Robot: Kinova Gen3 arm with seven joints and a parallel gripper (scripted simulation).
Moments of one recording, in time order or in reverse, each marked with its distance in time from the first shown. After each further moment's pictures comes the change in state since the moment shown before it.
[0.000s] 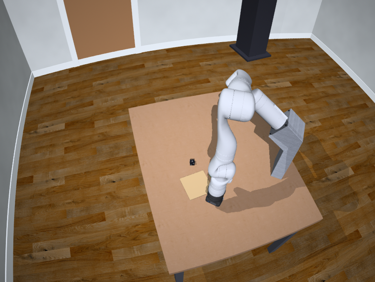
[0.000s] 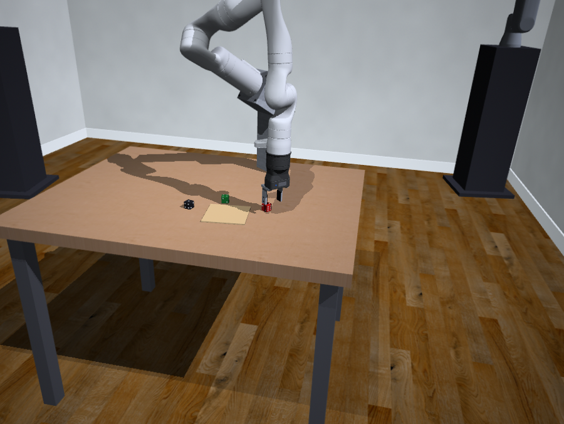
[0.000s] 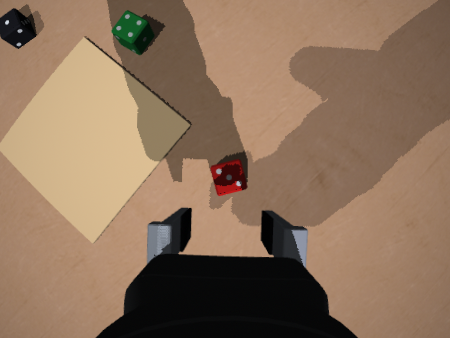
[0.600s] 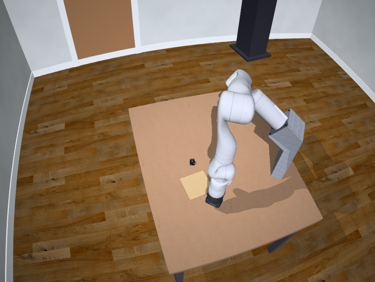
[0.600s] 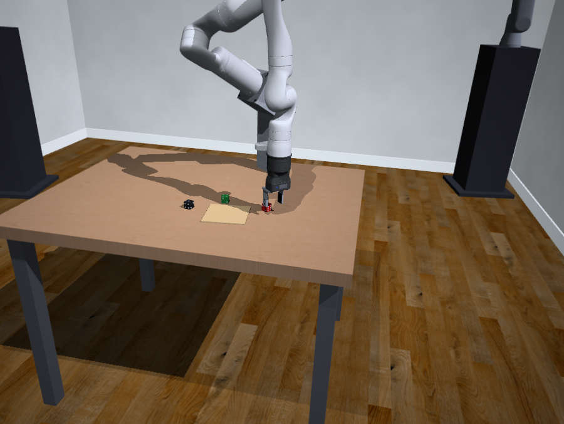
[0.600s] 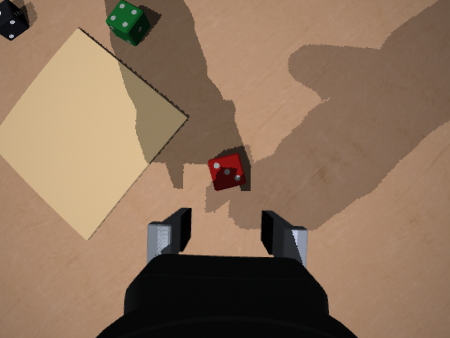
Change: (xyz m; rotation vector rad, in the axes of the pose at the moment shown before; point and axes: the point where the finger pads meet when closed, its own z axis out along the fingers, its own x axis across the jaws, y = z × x) arm 0.002 0.004 0.007 -0.010 0.004 0.000
